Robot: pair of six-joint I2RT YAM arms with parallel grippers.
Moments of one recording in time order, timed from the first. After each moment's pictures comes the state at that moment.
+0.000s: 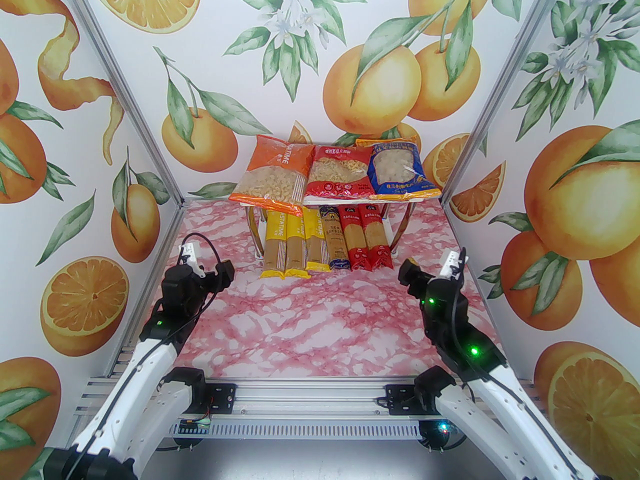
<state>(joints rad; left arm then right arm) -0.10 0.82 0.50 -0.11 -0.06 -0.33 0.43 0.60 0.63 -0.41 0.63 0.43</state>
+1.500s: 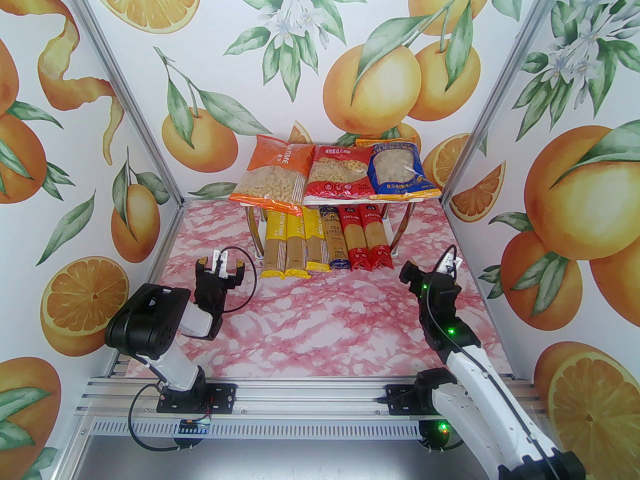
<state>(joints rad) -0.15 1.69 0.24 1.28 -0.25 0.22 0.14 0.74 0.44 -0.11 0.45 0.40</state>
